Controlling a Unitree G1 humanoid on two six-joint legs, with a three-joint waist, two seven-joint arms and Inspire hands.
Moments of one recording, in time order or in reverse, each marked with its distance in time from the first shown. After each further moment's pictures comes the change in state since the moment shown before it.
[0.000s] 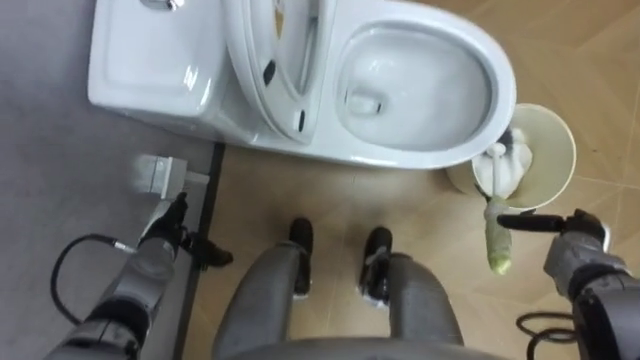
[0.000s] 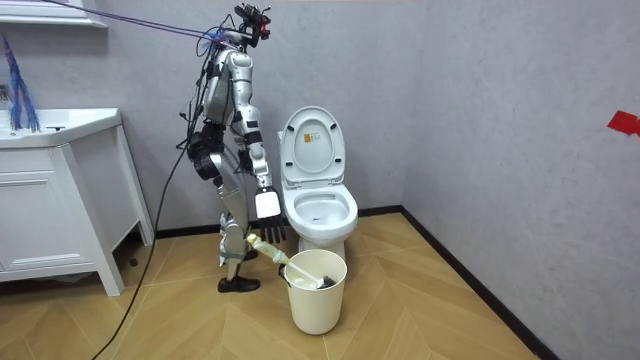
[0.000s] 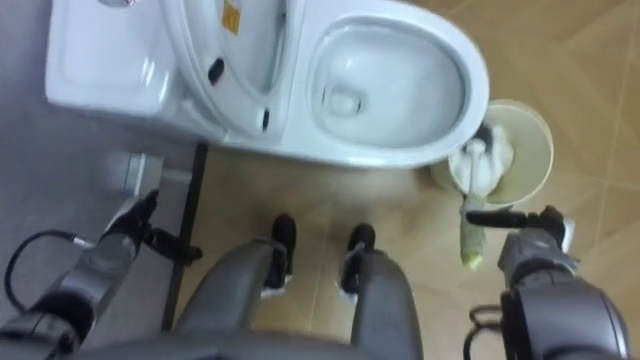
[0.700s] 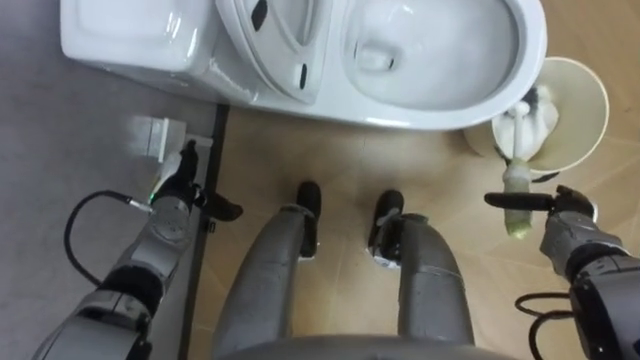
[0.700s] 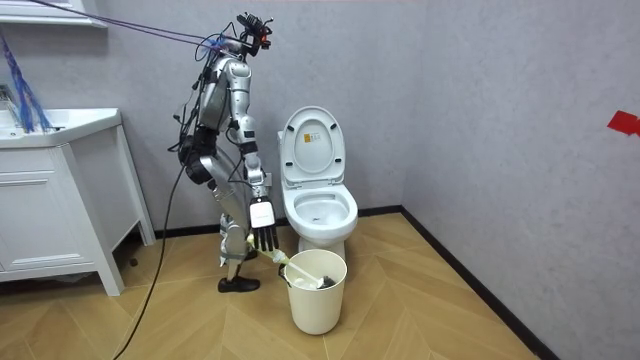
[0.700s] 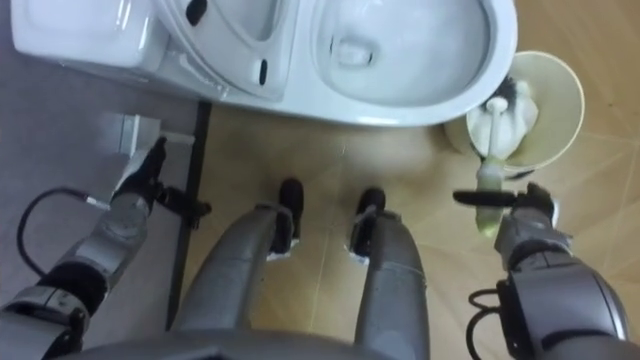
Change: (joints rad) left arm -0.088 -0.006 -0.065 -0.095 -0.038 -0.018 0.127; right arm -0.047 -0.003 0.080 0.001 0.078 0.002 0.077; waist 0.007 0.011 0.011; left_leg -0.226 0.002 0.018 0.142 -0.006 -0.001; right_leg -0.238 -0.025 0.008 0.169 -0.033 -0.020
